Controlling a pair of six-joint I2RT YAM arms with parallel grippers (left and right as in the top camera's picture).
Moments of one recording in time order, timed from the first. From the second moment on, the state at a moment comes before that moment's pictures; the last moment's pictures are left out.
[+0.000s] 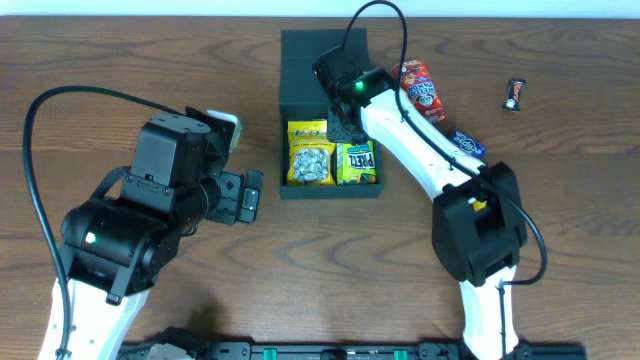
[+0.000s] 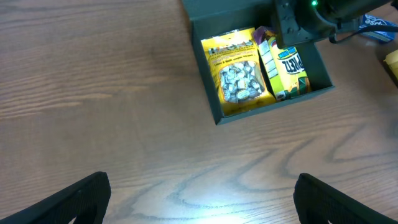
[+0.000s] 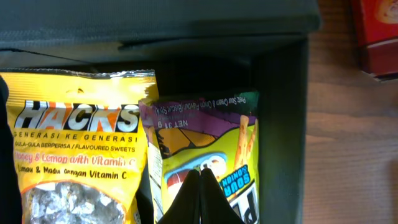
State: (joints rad) left arm -0.37 1.12 1.42 -1.21 -0.01 -0.09; right arm 0.53 2.18 1.83 -0.99 0.19 0.56
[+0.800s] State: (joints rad) left arm -0.37 1.12 1.42 -1.21 -0.01 -0.09; right arm 0.53 2.23 1.83 -0.93 0.18 0.49
